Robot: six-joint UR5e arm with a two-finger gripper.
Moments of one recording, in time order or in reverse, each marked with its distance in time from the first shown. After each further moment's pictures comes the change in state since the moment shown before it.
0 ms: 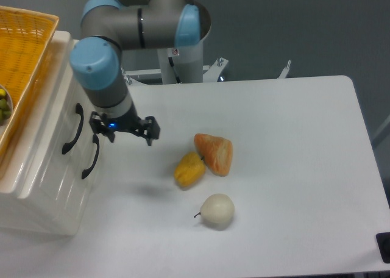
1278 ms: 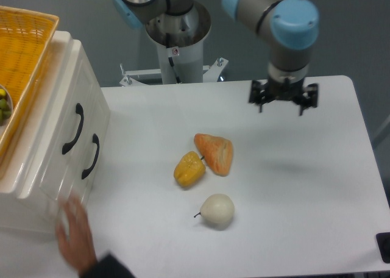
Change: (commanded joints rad) arm 0.627 0.044 -0.006 0.003 0.159 0.739
